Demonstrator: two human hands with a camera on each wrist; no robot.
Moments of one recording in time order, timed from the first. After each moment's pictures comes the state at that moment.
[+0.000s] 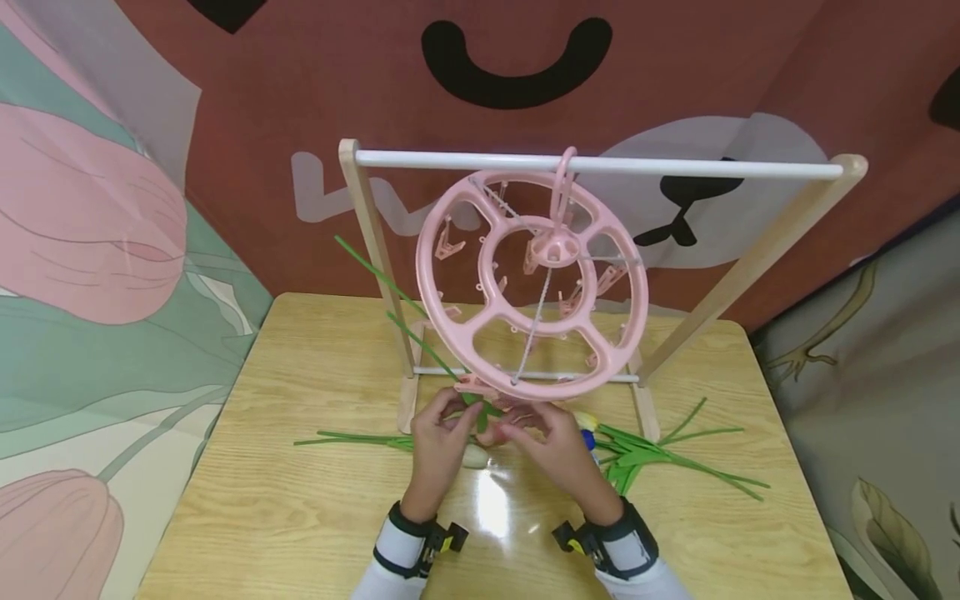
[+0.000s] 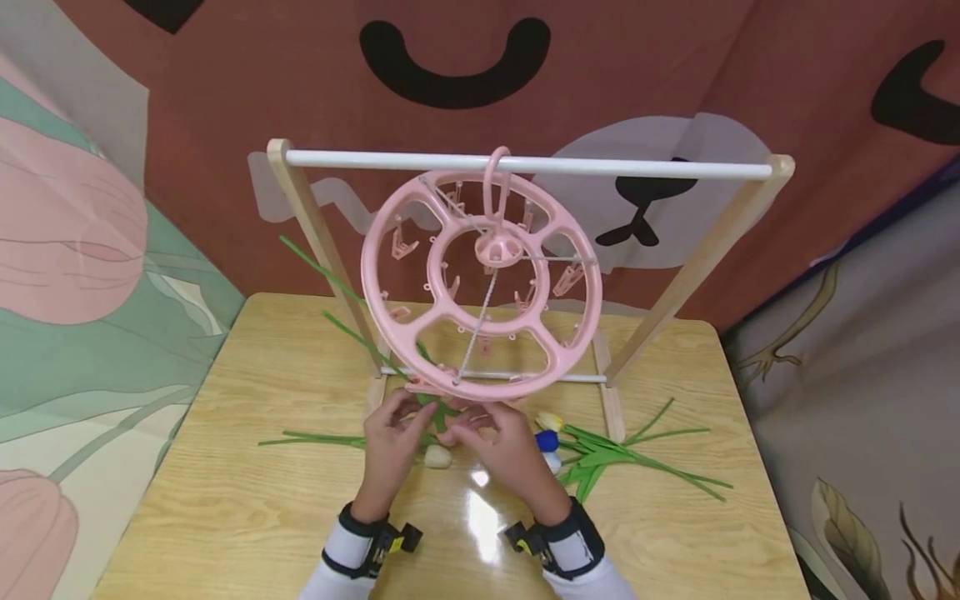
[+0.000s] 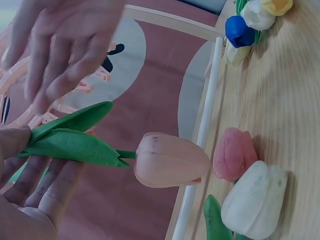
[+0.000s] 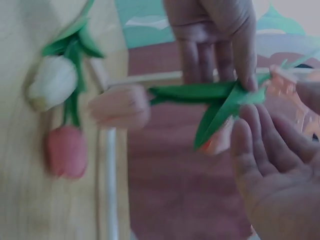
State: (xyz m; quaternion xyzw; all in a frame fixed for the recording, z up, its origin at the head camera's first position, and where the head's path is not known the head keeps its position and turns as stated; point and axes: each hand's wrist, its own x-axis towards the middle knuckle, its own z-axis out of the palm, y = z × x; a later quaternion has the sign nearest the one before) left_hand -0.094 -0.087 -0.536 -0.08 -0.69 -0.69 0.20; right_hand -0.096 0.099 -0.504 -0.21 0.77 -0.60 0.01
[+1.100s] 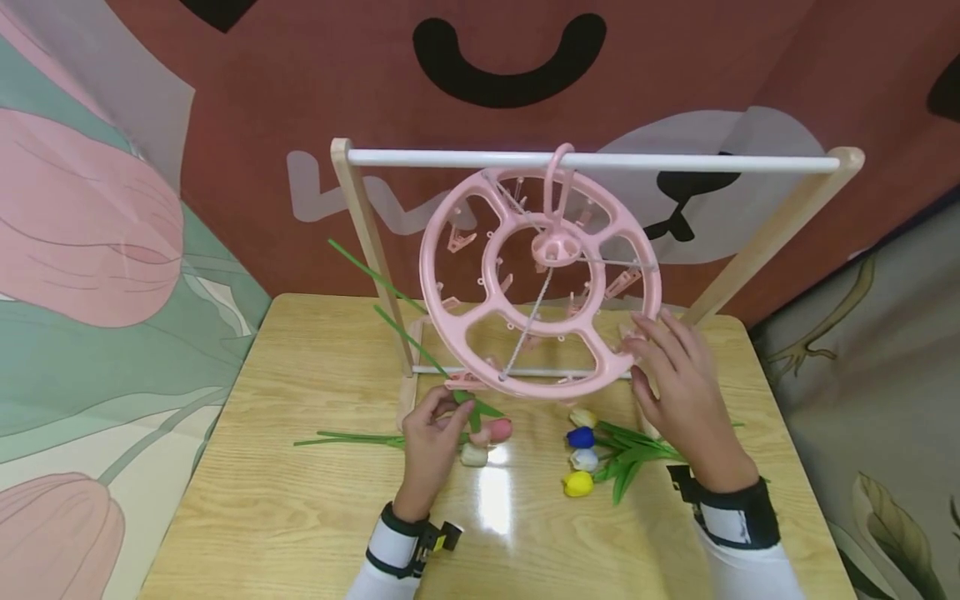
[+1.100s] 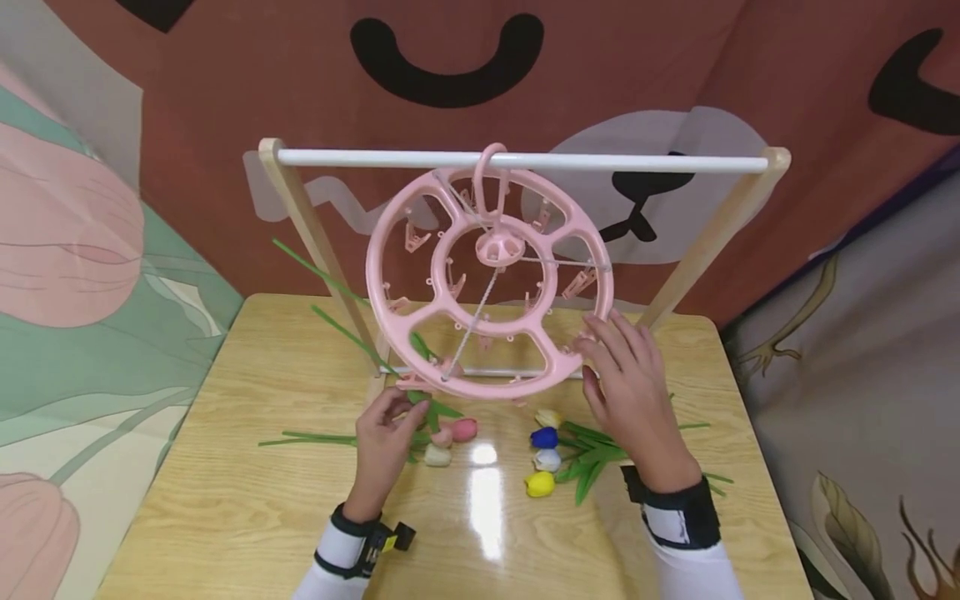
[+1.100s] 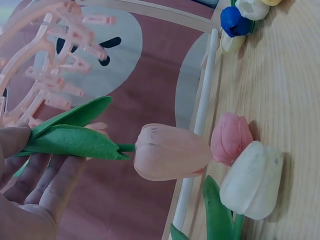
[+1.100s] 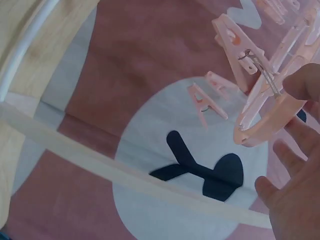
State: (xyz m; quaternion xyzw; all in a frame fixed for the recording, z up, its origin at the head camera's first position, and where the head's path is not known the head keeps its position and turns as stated) left_hand -0.094 -0.096 -0.536 -0.08 -0.68 -0.71 0.18; right_hand -0.139 0.229 -0.446 -0.30 0.87 -0.17 -0.34
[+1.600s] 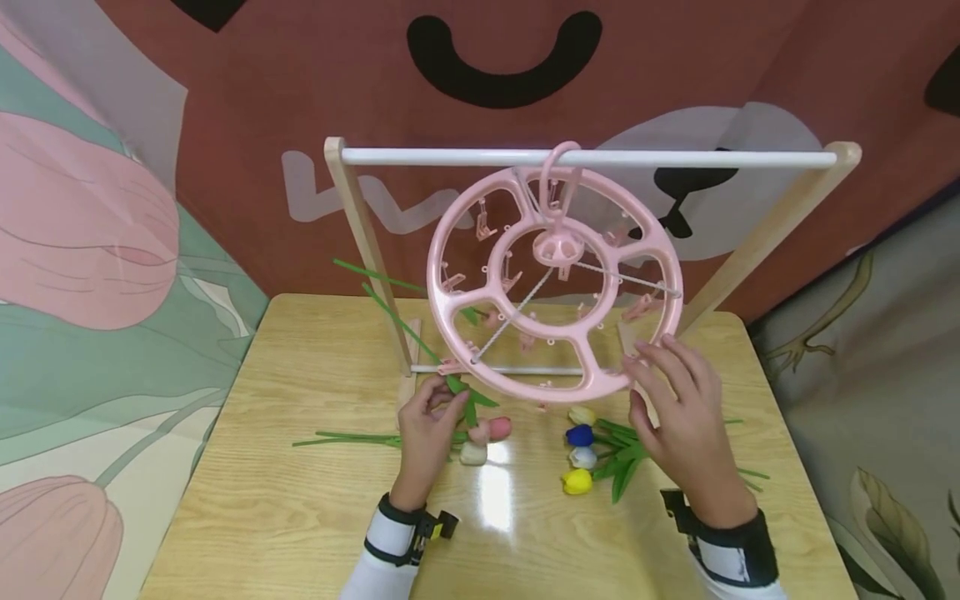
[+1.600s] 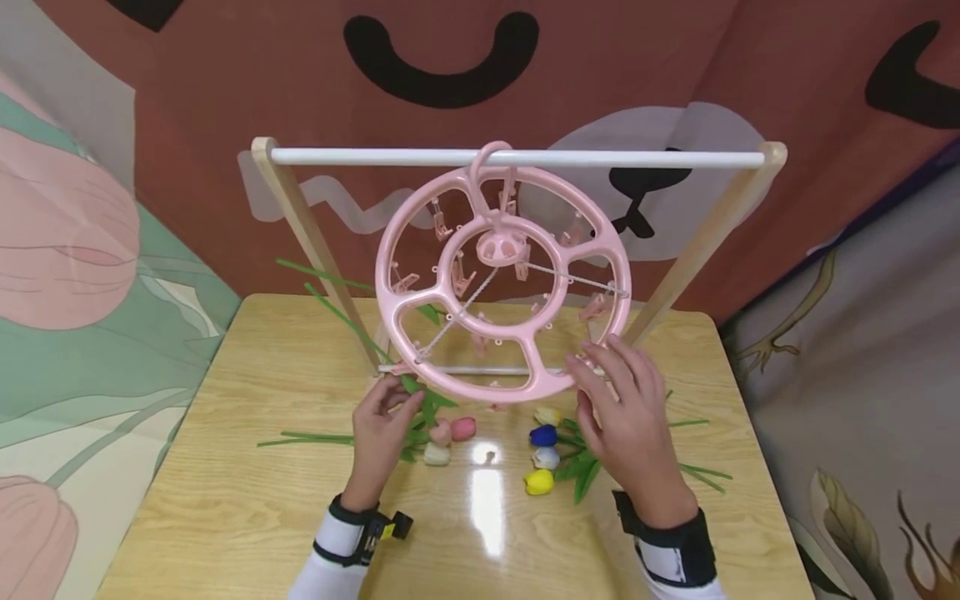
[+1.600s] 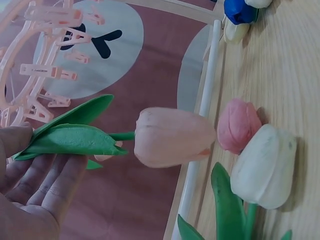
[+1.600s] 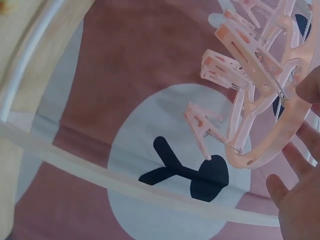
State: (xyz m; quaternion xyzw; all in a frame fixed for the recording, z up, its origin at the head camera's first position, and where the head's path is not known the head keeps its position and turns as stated) left_hand -0.104 -0.098 -0.535 -0.04 -0.70 -0.68 0.19; right_hand -0.106 0.215 -0.447 -0.30 0.84 -0.20 -0.41
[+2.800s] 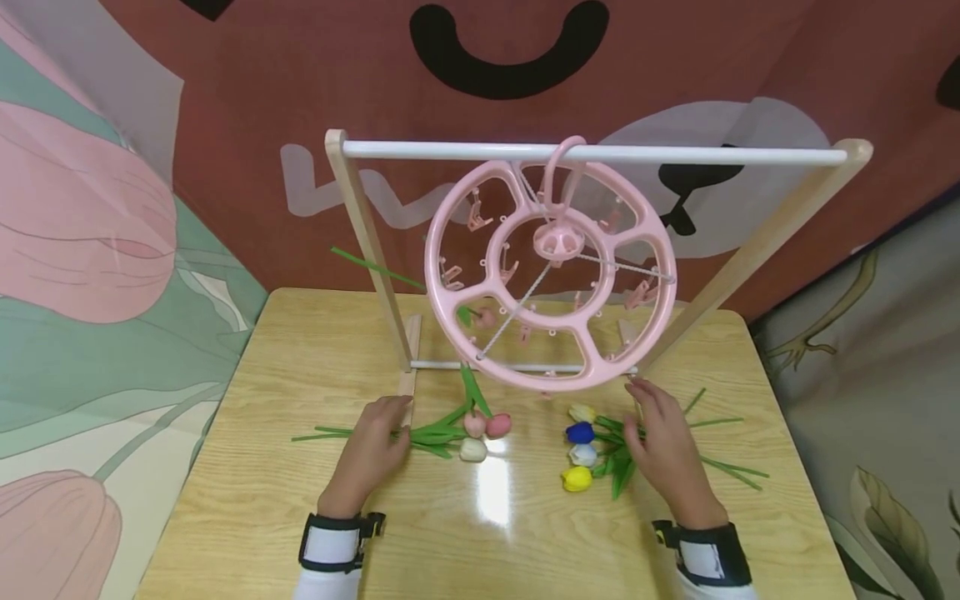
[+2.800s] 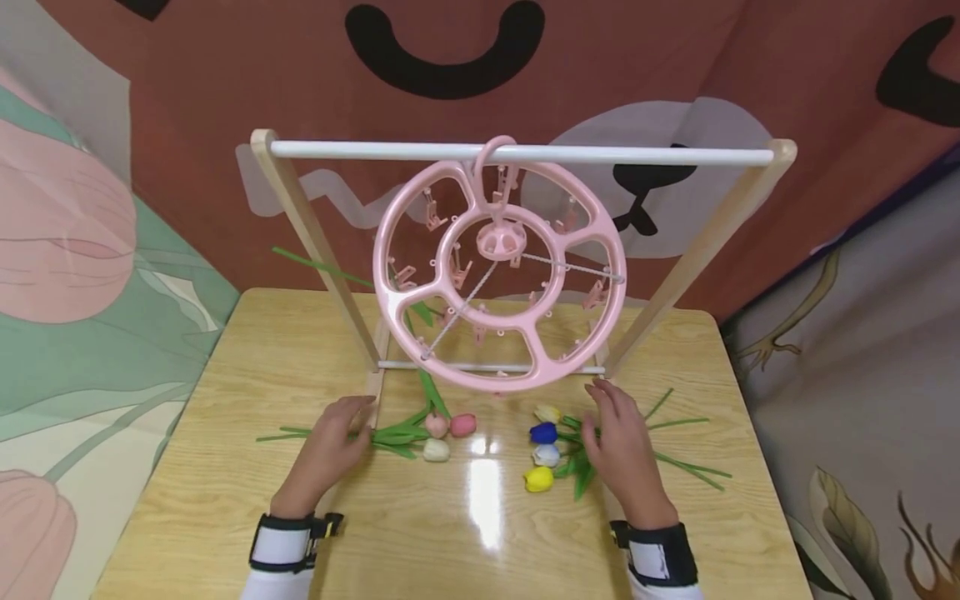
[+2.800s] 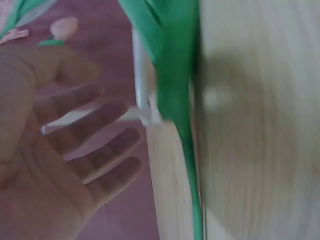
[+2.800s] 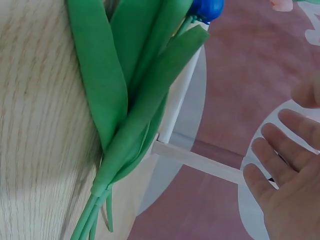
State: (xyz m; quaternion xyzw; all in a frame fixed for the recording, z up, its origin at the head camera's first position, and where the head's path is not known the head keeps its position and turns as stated) left_hand -0.091 -0.195 -0.566 -0.07 -0.94 -0.34 0.02; right_hand -0.095 0.244 -0.551 -0.16 0.94 -0.22 -0.21
